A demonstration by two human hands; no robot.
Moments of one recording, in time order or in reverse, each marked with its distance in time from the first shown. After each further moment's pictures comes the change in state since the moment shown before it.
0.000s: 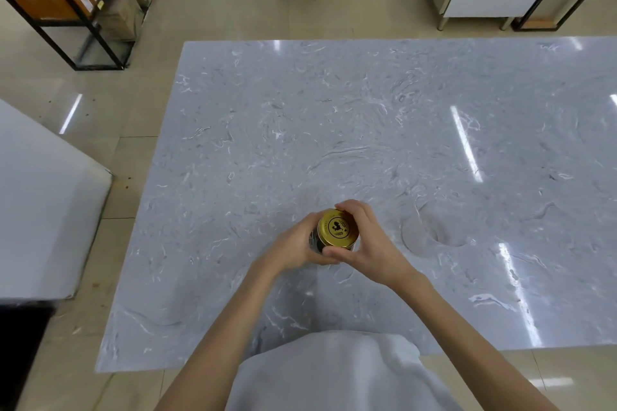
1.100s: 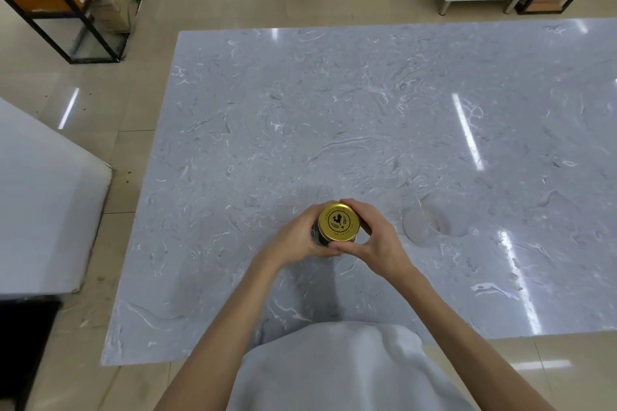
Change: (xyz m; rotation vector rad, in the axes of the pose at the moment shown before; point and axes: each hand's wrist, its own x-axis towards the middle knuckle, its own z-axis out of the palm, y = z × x) left_hand 0.004 -0.004 0.001 0.054 -0.008 0.053; right_hand -0.008 0.021 0.007 0.242 0.100 0.040
